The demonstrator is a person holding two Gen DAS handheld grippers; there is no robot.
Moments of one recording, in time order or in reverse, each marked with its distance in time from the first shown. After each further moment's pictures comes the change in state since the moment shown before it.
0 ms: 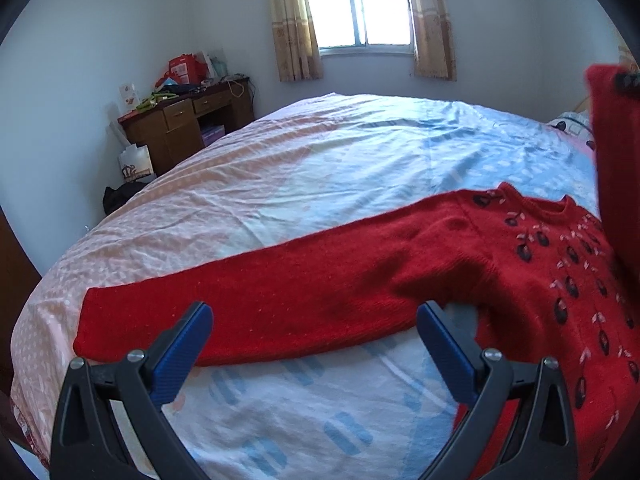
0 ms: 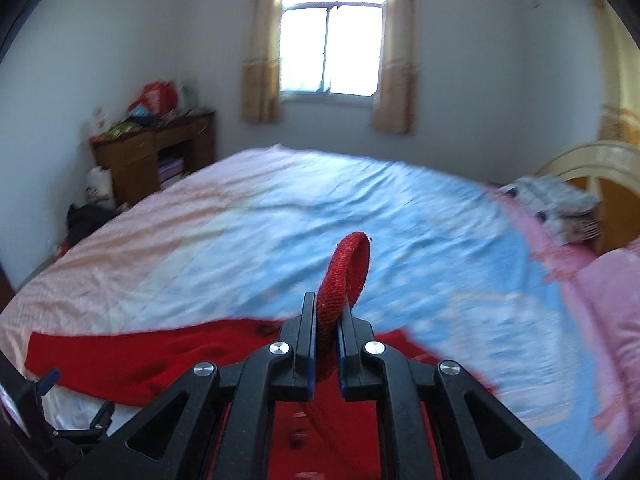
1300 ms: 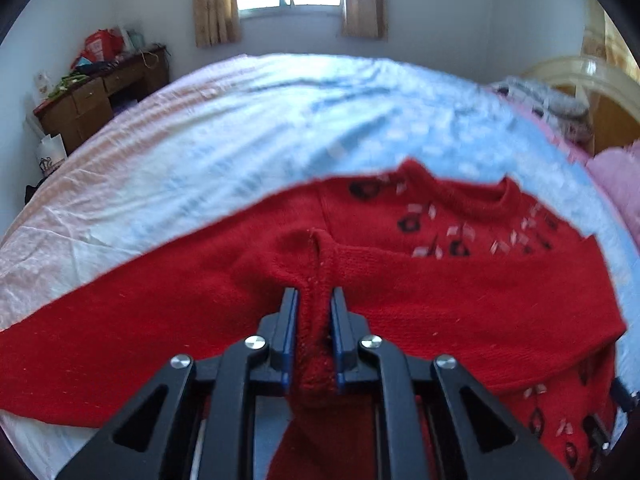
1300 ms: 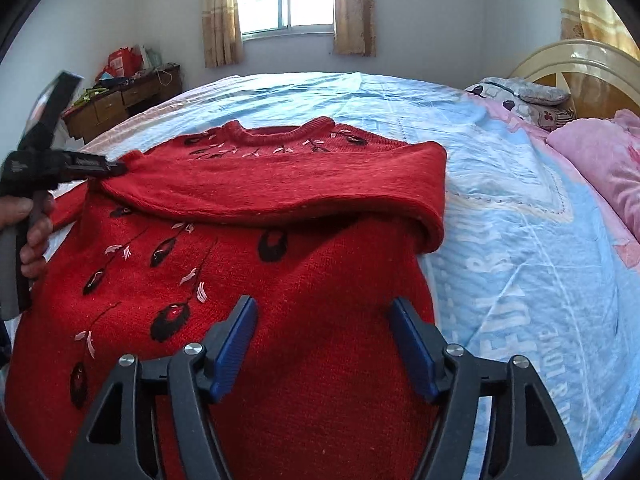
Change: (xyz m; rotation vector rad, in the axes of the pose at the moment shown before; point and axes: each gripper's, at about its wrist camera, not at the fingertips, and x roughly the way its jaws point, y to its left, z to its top) left arm 0.047 -0.115 0.044 0.062 0.134 -0.276; right arm -0.037 -0.116 -0.215 0.121 0.161 -0.074
